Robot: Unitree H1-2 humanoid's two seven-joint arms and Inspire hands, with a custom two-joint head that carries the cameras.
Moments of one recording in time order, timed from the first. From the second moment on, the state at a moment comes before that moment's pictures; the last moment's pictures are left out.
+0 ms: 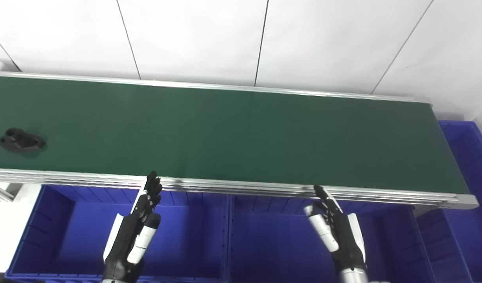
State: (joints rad) left arm 0.50 0.06 -0.13 -0.29 -0.01 -0.14 -0.10; right arm 0.43 0.08 0.08 -0.32 -0.27 0.17 -0.01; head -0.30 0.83
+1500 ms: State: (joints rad) left arm 0.49 0.01 -0.14 -0.16 0.07 -0.23 -0.07; right arm 0.42 0.03 0.06 -0.21 -0.08 0.00 -0.05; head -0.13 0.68
